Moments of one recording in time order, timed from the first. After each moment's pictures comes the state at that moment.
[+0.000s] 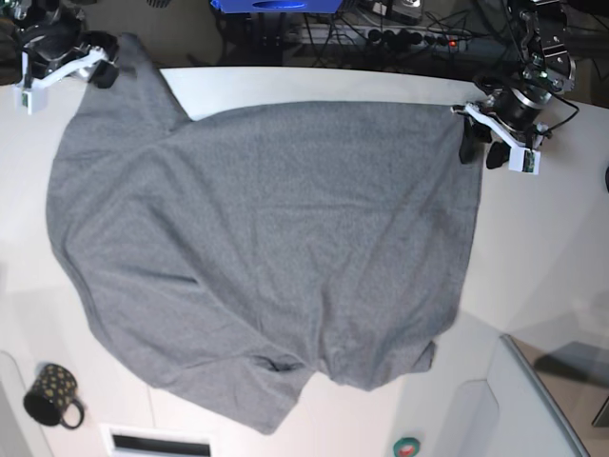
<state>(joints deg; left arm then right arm) 20.2 -16.5 -22.8 73.0 -9.7 -34.4 8.1 -33.7 -4.2 37.1 106.4 30.6 20.6 -56.1</state>
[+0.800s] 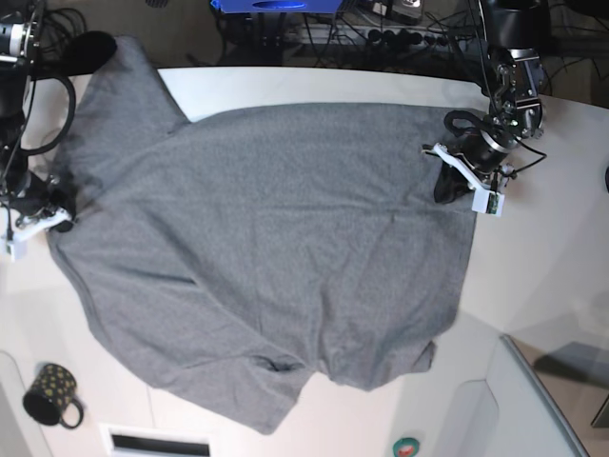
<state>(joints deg) 4.2 -15.3 -14.7 54.2 -3.8 -34.9 0.6 9.4 23.1 11.8 39.2 33.7 18.9 -24.7</state>
